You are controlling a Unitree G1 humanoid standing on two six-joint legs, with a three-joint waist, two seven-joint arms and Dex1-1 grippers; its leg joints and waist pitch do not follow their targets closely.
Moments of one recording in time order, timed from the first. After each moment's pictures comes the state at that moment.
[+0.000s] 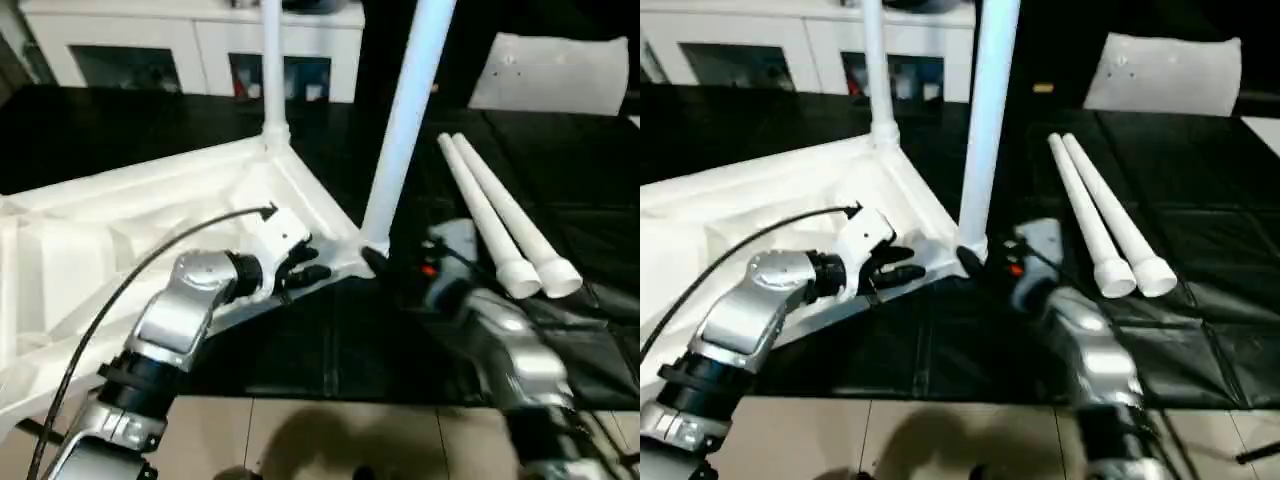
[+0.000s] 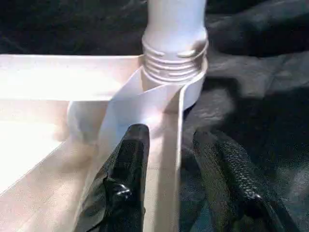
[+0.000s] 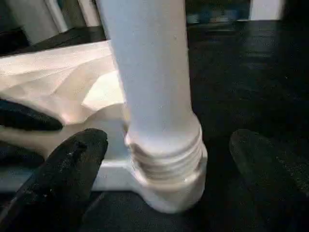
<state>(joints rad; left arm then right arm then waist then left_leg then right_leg) -0.48 0.28 -0.22 0.16 0.01 0.50 -0.79 -0.24 -0.21 -0.05 0.17 0.27 0.28 0.61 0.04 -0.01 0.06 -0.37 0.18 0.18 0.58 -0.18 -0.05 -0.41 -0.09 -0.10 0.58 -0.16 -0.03</state>
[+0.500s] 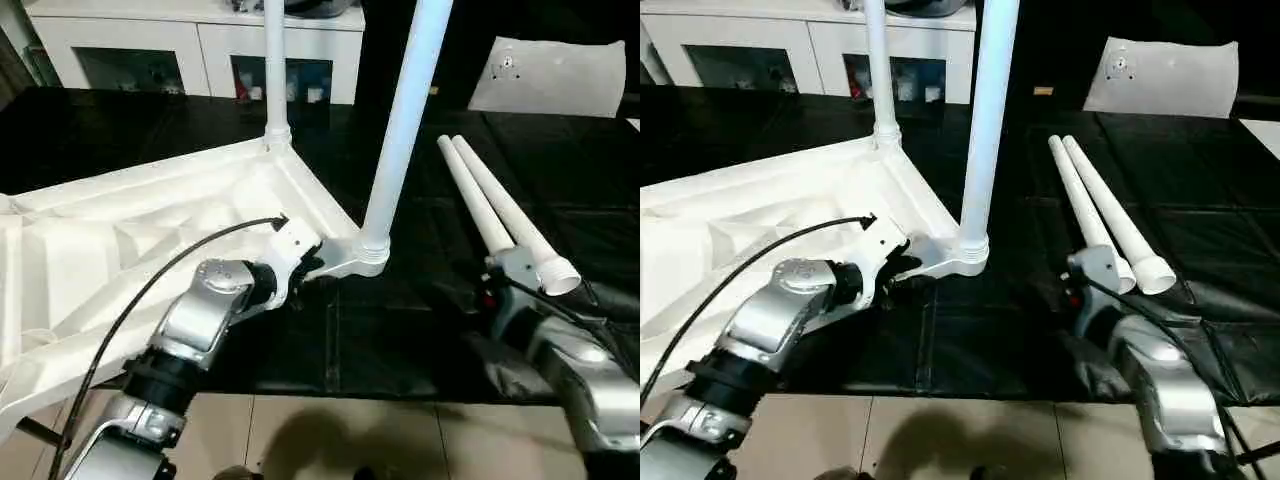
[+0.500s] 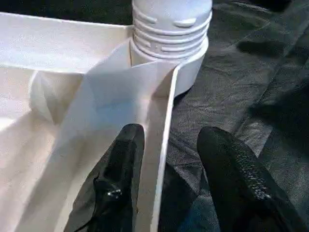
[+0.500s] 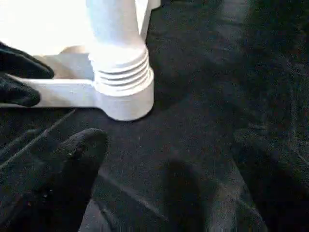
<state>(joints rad) -0.52 0.22 -0.24 0.30 0.00 0.51 -0.75 -0.11 -0.39 -0.08 0.04 0.26 0.37 0.66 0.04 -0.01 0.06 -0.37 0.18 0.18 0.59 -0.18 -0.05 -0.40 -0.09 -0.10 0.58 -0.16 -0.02</state>
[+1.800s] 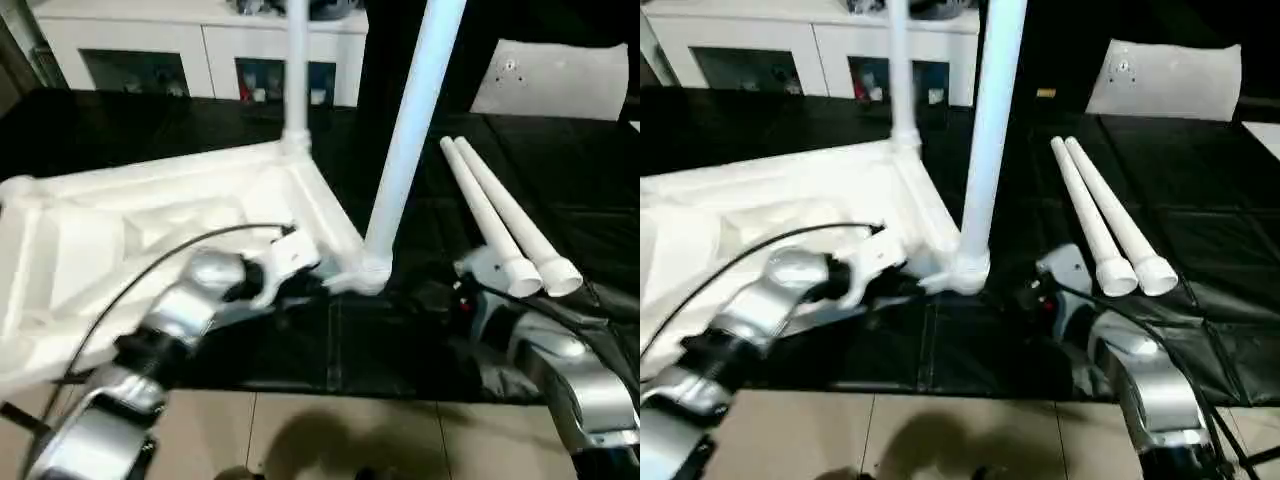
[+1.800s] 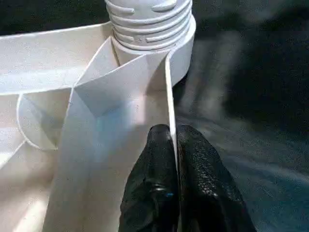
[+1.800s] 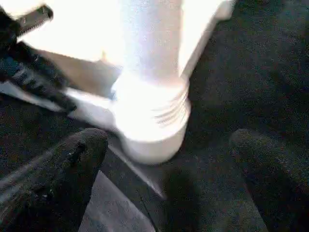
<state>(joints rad) -0.59 0.38 -0.35 0.53 0.01 0.11 -1.11 -0.15 -0.39 0.03 0.00 0.24 0.38 0.72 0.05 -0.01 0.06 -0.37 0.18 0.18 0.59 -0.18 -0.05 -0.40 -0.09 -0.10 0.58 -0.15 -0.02</state>
